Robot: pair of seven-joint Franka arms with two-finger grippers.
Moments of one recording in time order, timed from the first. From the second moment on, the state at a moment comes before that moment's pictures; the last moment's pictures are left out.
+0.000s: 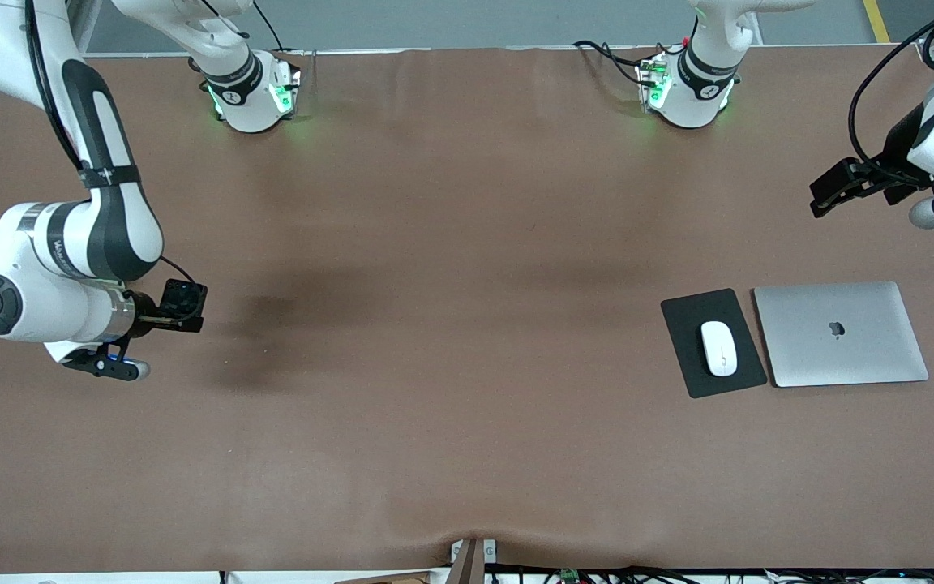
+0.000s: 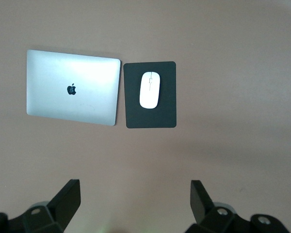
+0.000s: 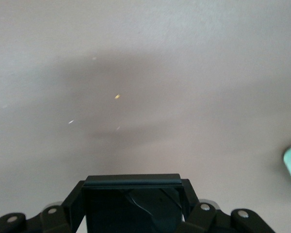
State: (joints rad) left arm -0.03 -0.03 -0.09 -1.56 0.04 1.52 -0.27; right arm 0.02 0.41 -0.07 -1.80 0.06 2.01 0.10
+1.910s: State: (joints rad) left arm -0.03 -0.05 -0.08 -1.56 0.03 1.47 -0.14; right arm -0.08 0.55 -0.04 -1.81 0.06 2.15 -0.09
